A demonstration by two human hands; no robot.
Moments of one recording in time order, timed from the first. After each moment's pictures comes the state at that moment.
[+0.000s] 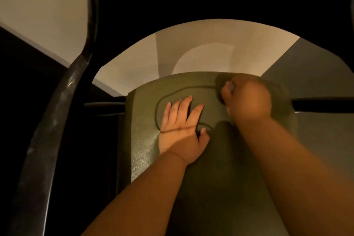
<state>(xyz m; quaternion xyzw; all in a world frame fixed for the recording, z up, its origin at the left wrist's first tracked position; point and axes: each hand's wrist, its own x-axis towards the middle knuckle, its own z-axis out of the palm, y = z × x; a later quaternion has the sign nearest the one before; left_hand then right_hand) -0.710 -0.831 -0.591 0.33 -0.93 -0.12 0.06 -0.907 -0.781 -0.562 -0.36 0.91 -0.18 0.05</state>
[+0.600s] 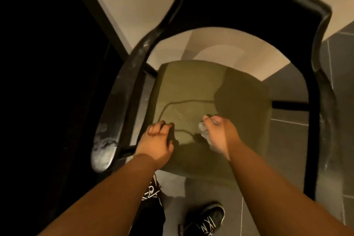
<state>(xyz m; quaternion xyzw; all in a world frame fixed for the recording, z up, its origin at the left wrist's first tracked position) -0.546 -0.752 -0.505 0.47 -0.83 -0.27 -0.14 -0.764 -0.693 -0.477 -0.23 0.81 -0.24 0.47</state>
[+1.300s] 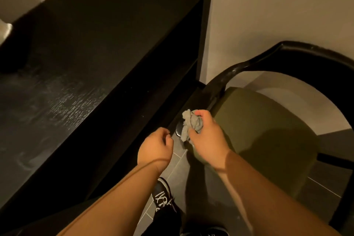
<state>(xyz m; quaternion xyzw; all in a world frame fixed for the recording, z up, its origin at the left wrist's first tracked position) -0.399 -0.679 -0.350 0.77 -0.56 -0.29 0.10 -0.575 -0.706 -0.322 -0.54 0.65 -0.25 0.47</state>
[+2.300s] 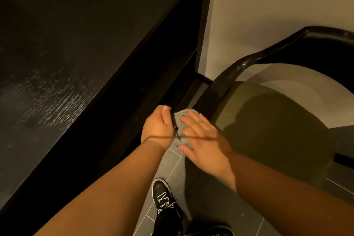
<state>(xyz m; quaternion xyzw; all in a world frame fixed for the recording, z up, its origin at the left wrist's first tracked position) -0.403 -0.778 -0.393 0.75 -0.52 -0.35 0.22 -0.577 -0.743 -0.401 -0.86 0.46 -0.11 0.16</state>
